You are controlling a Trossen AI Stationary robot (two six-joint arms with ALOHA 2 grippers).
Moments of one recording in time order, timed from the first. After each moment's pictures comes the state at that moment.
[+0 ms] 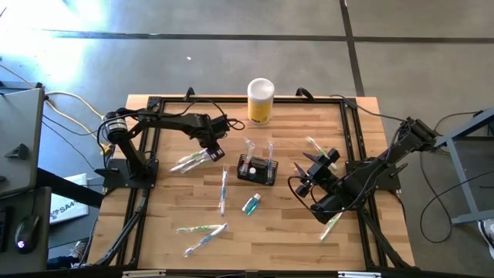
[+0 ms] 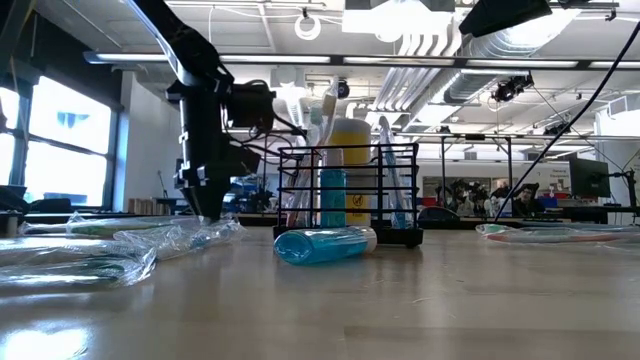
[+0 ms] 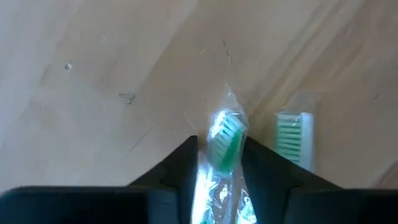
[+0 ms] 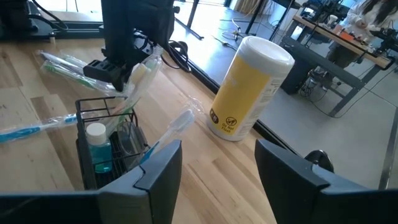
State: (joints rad) left arm 0.41 1.69 0.96 -0.62 -0.07 -0.23; right arm 0.63 1.38 1.10 -1.07 1.23 1.04
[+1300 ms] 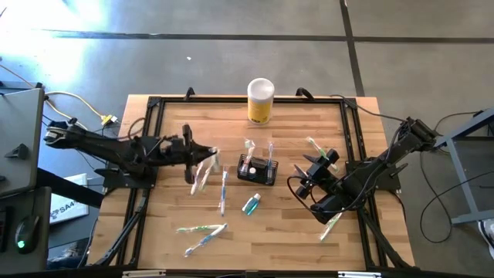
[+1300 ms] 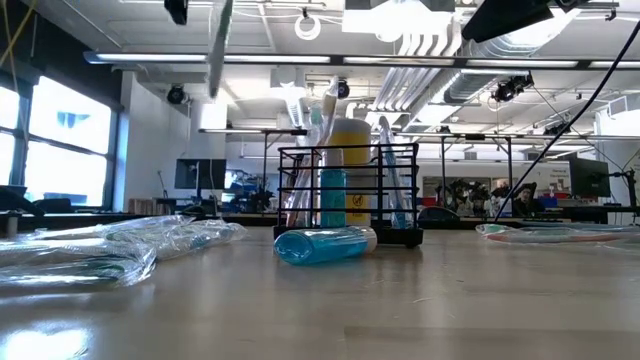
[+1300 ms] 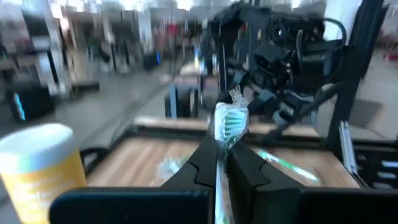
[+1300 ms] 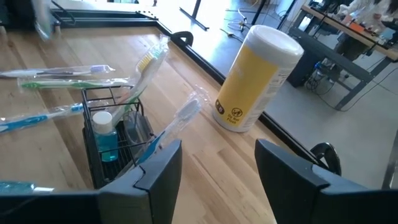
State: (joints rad) left arm -0.21 0.80 0.57 0.35 -0.37 0.02; right arm 0.63 1.38 1.10 -1.07 1.18 1.04
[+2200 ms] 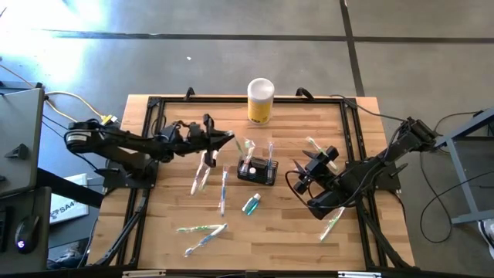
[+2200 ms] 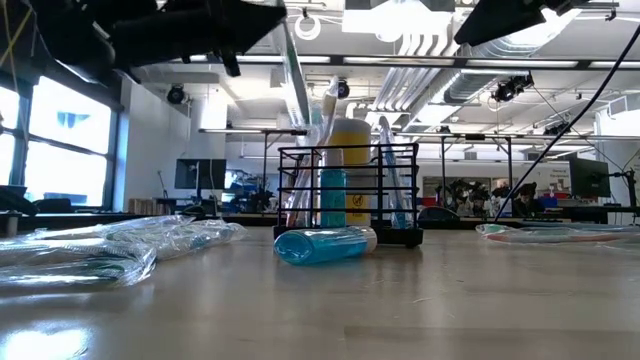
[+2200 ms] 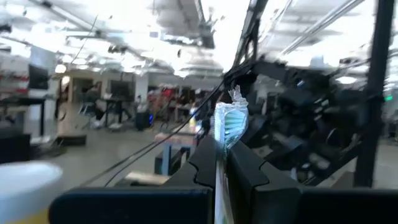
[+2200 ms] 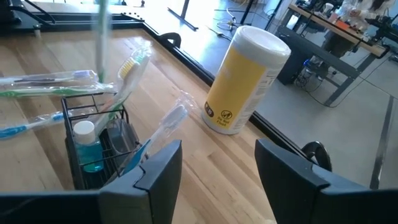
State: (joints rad) left arm 0.14 1.30 0.45 1.25 -0.01 -0.09; right arm 0.58 1.38 1.10 -1.07 1.20 1.04
